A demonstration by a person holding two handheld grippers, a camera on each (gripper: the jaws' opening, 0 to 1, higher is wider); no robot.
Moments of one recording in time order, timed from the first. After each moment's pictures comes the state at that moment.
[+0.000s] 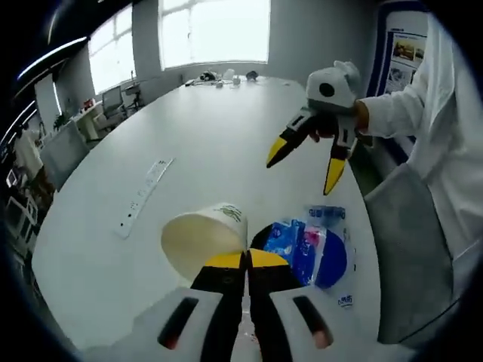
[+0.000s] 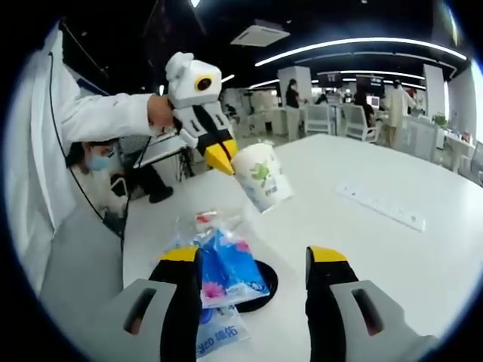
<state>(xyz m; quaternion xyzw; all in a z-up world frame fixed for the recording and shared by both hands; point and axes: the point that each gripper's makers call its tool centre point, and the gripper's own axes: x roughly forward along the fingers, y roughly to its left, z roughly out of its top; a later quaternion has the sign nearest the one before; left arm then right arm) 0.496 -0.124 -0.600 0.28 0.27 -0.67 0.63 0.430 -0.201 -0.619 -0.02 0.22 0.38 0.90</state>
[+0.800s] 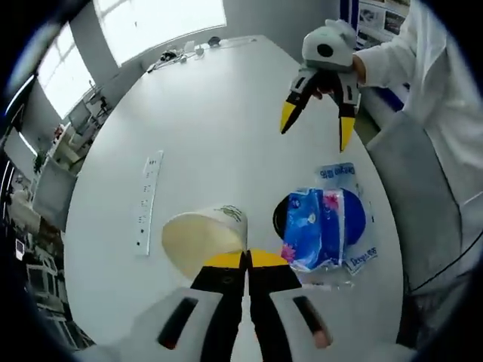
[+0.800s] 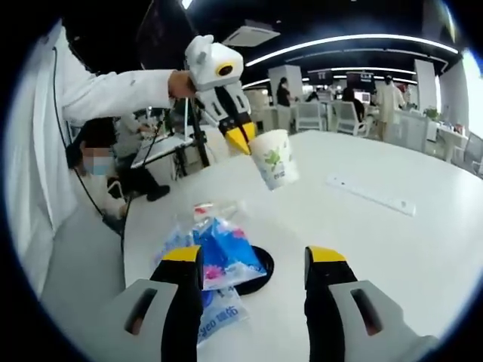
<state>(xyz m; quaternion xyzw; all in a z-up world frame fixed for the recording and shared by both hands) 0.536 -0.139 -0.616 0.43 0.27 -0.68 0.53 0.408 -0.230 -0.635 -0.01 0.24 0.35 0.91</state>
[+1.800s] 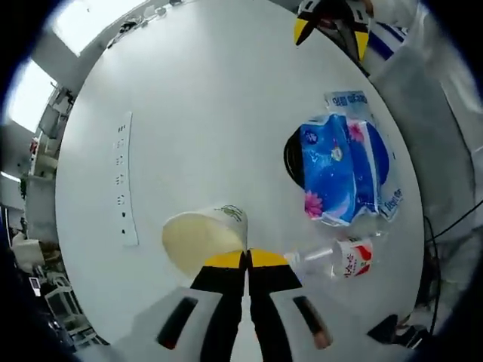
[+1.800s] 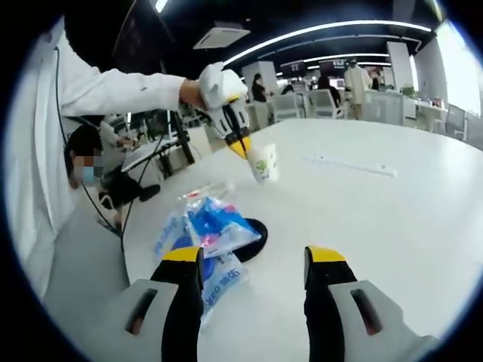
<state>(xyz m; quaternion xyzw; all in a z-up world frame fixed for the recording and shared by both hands) 0.566 -0.115 -0.690 0.55 0.30 -0.65 0.43 0.368 -0.247 -0.658 0.04 0.26 0.29 0.92</state>
